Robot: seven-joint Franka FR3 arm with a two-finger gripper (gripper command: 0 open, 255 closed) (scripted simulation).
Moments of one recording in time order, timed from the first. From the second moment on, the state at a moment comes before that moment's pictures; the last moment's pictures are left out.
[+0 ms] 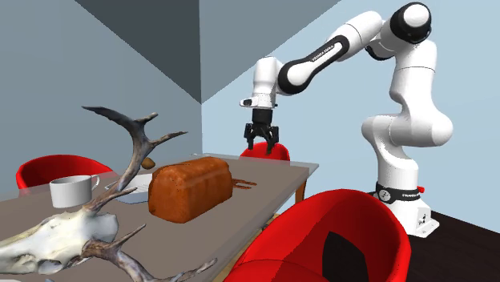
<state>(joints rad) 0.02 -0.25 -0.54 -2.40 -0.20 2.26 -0.83</state>
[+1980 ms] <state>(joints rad) -0.12 0.45 -0.53 -2.01 0.32 2.41 -1.53</state>
